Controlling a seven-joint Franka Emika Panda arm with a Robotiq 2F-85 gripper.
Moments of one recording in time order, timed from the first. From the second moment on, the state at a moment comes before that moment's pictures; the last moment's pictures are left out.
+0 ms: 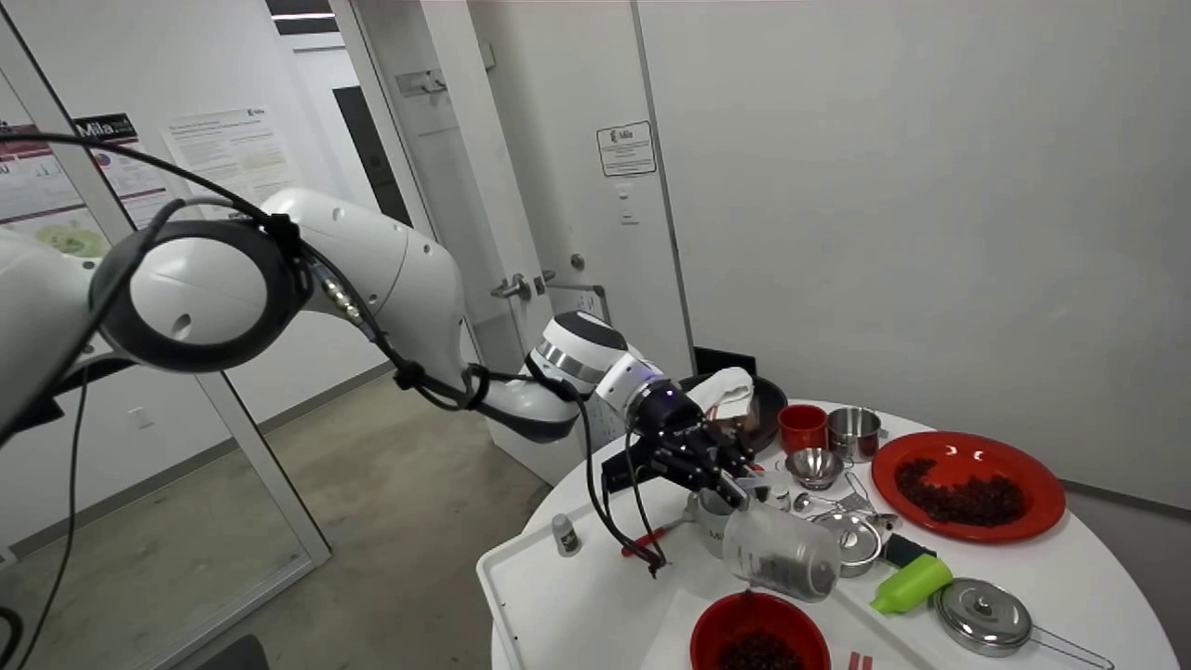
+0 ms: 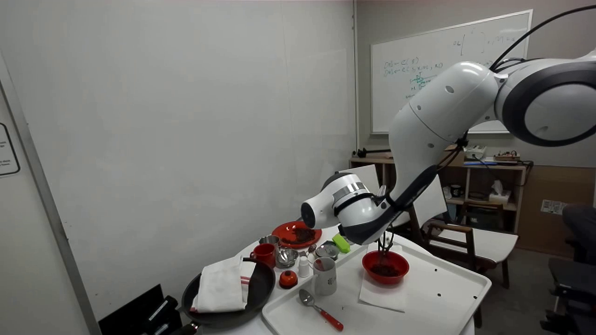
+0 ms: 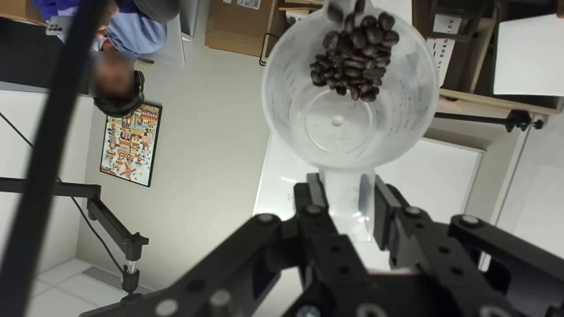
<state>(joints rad) 0.17 1.06 -0.21 -1.29 -1.09 1.55 2.16</state>
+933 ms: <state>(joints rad) 0.17 1.08 -0.19 -1.27 -1.18 1.45 2.16</state>
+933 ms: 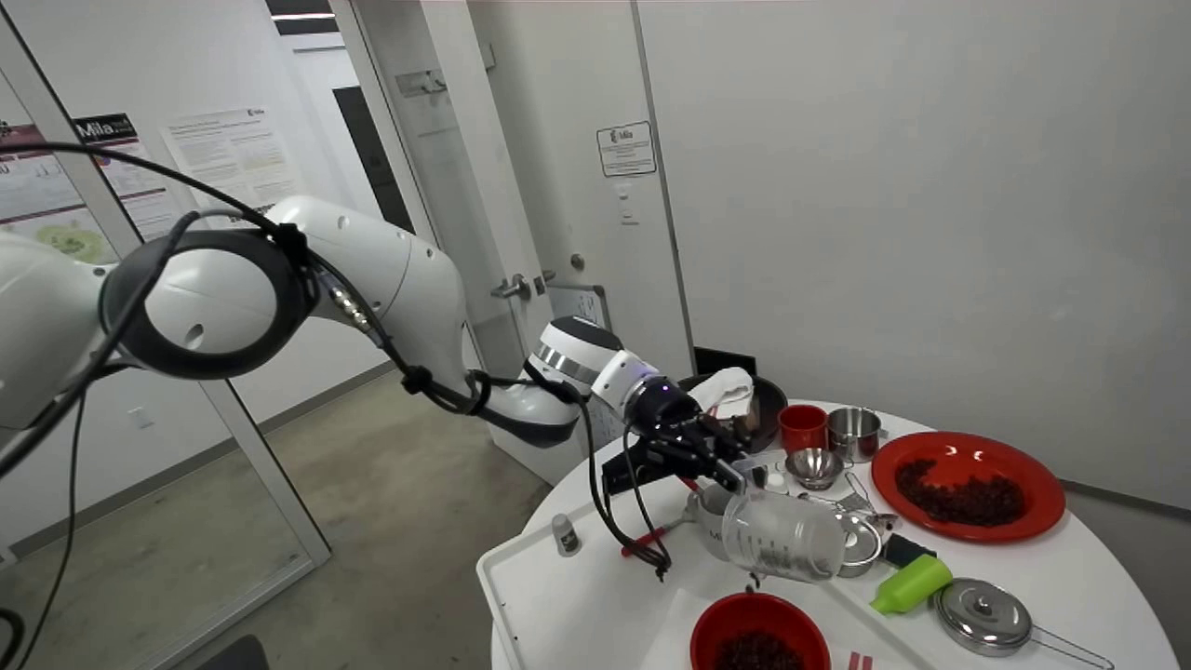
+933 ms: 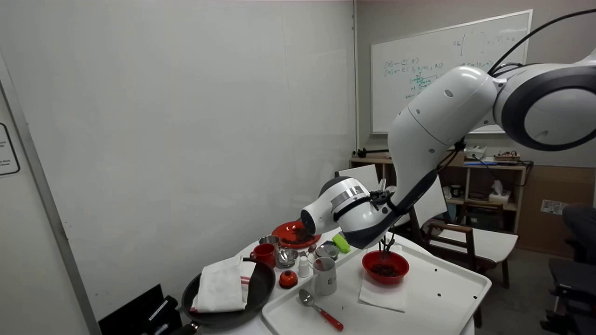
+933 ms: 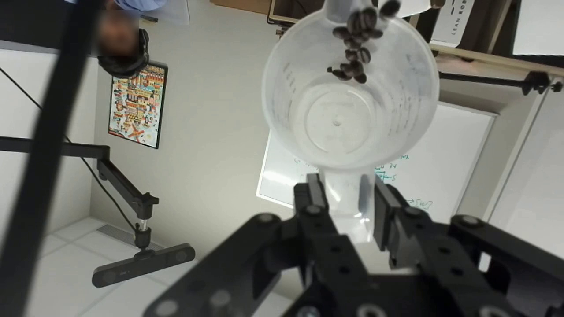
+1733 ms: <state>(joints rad) 0.17 1.11 -0.16 -1.24 -1.24 1.40 2.15</state>
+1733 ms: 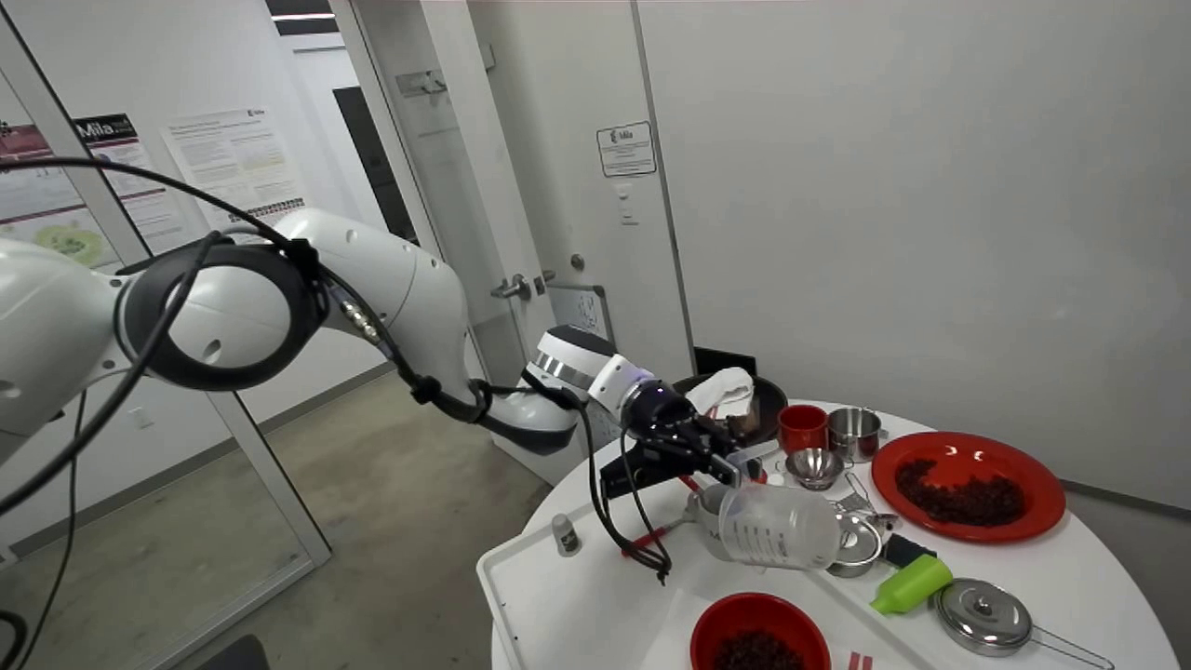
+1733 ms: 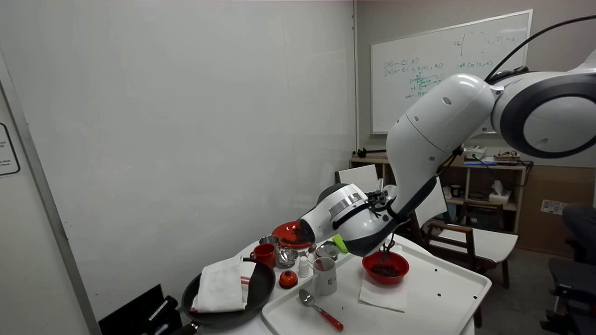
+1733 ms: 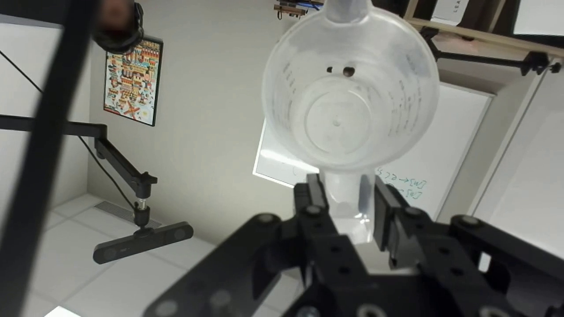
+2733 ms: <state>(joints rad) 0.04 1.06 -0.02 -1.26 -1.00 1.79 1.68</state>
